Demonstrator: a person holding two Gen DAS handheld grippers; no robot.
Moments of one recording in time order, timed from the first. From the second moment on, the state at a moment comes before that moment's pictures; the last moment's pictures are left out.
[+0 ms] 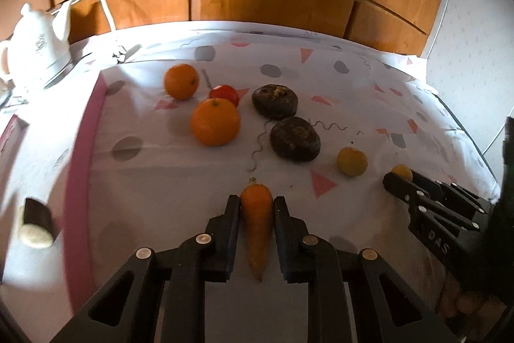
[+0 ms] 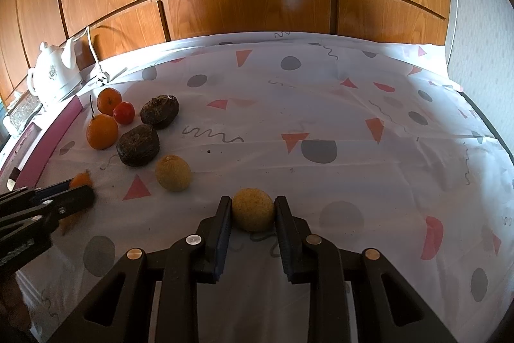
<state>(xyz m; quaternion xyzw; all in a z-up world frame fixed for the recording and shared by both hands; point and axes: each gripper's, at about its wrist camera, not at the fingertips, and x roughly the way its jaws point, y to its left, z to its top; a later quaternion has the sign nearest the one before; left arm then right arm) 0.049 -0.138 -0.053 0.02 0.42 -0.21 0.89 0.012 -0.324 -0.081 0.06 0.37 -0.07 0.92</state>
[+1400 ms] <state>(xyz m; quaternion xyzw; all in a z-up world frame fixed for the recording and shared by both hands) 0.051 0.086 -0.003 -0.11 0.36 0.02 0.93 0.031 -0.094 -0.014 -0.03 0.37 0.25 0.89</state>
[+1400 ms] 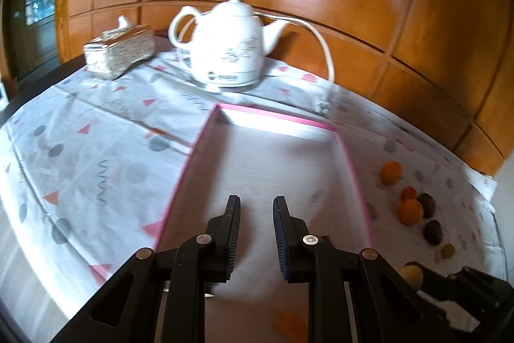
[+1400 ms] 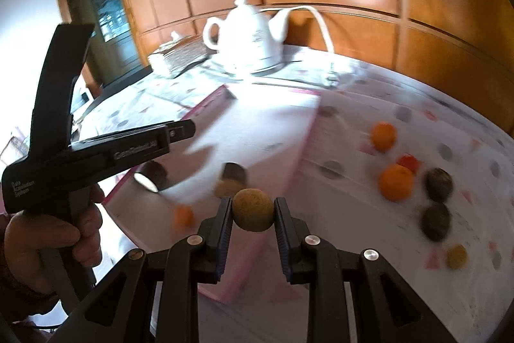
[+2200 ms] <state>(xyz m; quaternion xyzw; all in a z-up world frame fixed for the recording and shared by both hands) 0.019 0.095 0.005 -0.11 0.33 0.07 0.94 0.020 -0.075 -0.020 -0.04 0.36 0.22 0.91</state>
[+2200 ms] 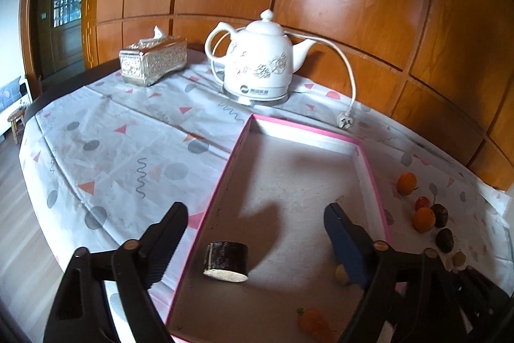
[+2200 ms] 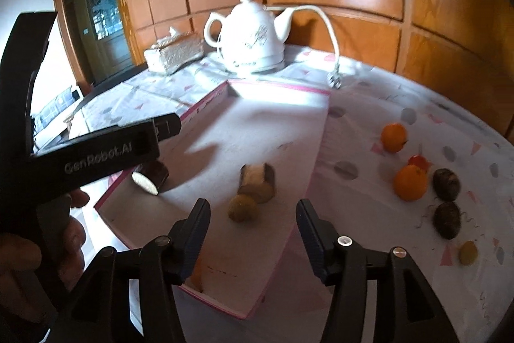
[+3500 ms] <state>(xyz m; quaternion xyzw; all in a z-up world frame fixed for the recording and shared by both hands) -0.004 -0.028 0.006 -0.01 0.34 -0.12 0.93 0.019 -0.269 -0.052 0.10 0.39 -0.01 0.92</state>
